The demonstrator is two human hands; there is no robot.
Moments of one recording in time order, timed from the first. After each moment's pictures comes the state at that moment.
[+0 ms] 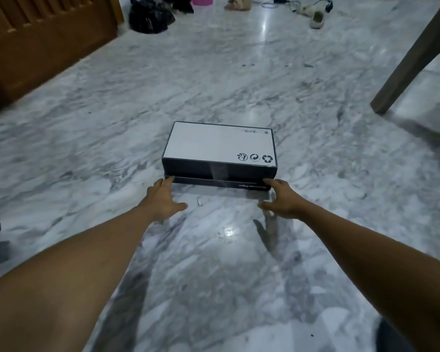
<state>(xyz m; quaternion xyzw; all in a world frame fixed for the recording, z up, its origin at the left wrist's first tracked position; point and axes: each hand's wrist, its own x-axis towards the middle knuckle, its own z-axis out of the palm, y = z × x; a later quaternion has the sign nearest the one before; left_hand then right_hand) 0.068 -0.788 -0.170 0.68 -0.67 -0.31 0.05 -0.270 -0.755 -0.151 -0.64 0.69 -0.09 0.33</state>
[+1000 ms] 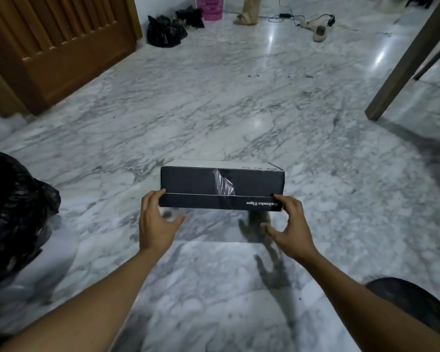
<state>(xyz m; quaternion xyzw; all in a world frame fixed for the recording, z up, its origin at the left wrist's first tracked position) 0.077 -0.637 -0.140 0.66 -0.57 -0.21 0.44 -0.245 -0.606 -0.139 -0.63 0.63 -0.38 0.24</state>
